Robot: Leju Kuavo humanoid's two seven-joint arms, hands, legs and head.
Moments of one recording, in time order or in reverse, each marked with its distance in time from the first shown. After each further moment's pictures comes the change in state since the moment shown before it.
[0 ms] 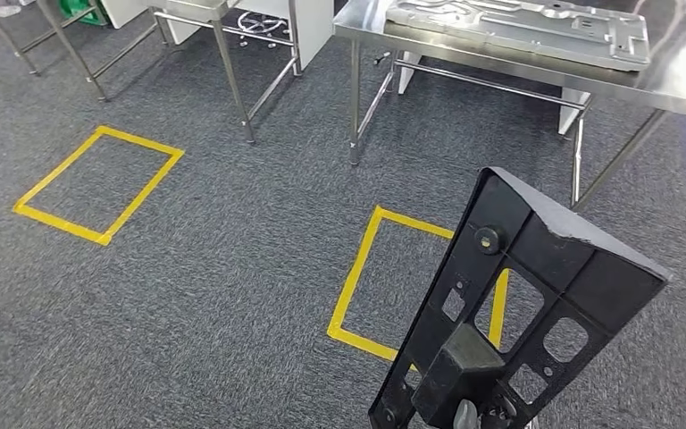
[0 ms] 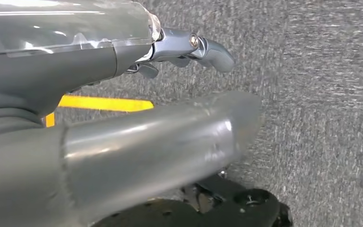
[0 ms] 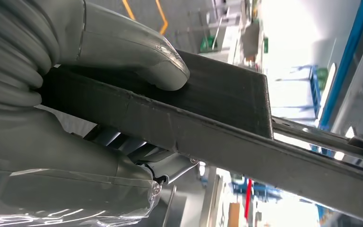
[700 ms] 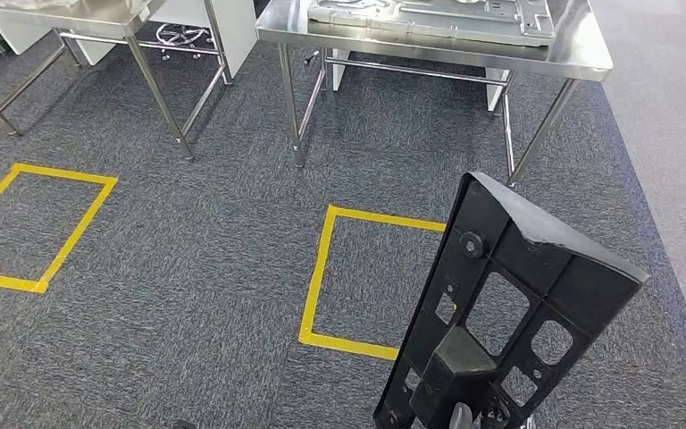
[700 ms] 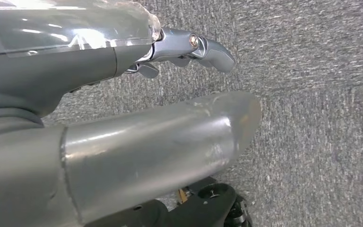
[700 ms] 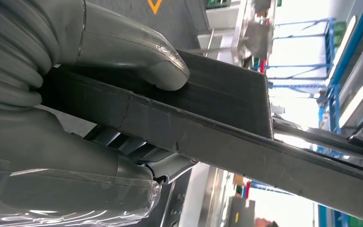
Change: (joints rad) left arm -0.013 -0.002 -0.004 0.001 0.003 -0.019 -0.020; right arm -0.003 0.002 -0.012 0.002 0.046 0.005 0.005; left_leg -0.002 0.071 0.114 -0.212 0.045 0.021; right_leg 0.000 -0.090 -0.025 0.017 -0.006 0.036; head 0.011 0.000
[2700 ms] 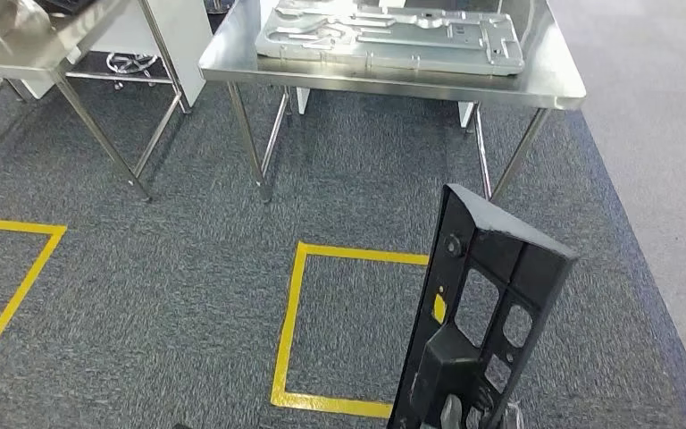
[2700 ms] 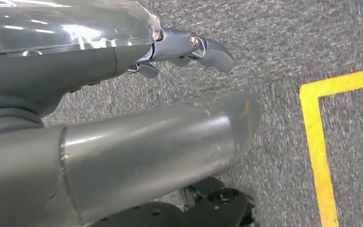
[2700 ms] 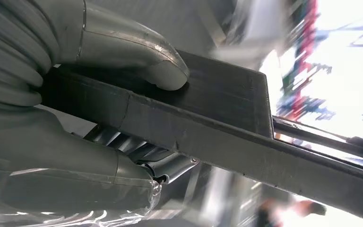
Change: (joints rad) left arm 0.011 0.011 -0.022 0.002 0.016 -0.018 0.014; right arm -0.025 -0.028 0.035 0.059 0.065 -0.201 0.126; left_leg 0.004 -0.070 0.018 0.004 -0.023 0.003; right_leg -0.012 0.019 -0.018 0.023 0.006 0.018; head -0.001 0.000
